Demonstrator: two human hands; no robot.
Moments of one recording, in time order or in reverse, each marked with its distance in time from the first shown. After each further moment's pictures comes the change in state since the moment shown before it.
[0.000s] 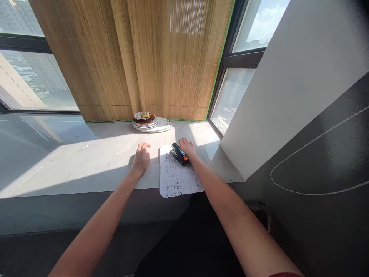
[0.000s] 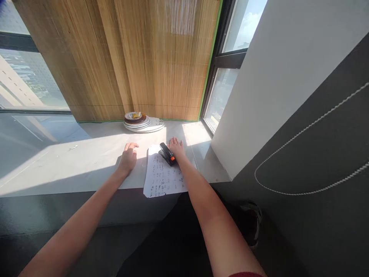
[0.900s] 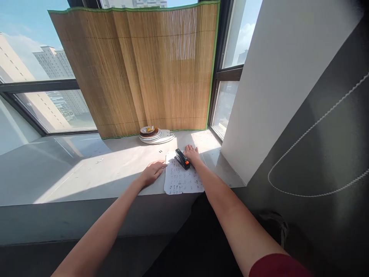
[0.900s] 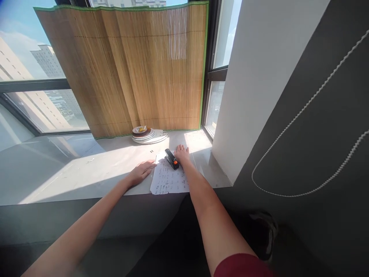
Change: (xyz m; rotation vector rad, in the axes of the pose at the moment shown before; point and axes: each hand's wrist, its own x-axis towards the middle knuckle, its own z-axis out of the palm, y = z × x) left_hand -0.006 0.006 -0.012 0.075 -0.580 0.323; right_hand -0.003 0.012 -0.025 -0.001 -0.017 0.089
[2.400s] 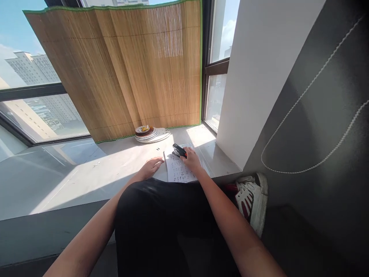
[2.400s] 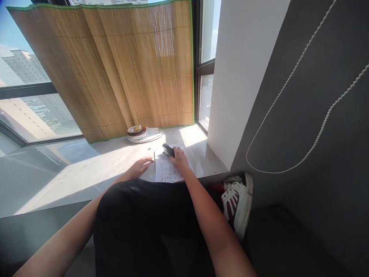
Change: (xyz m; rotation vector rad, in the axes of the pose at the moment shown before) left_hand 0.011 -0.017 -0.003 -0.023 0.004 0.002; right_hand -0.086 -0.005 0.022 0.407 0.399 -0.133
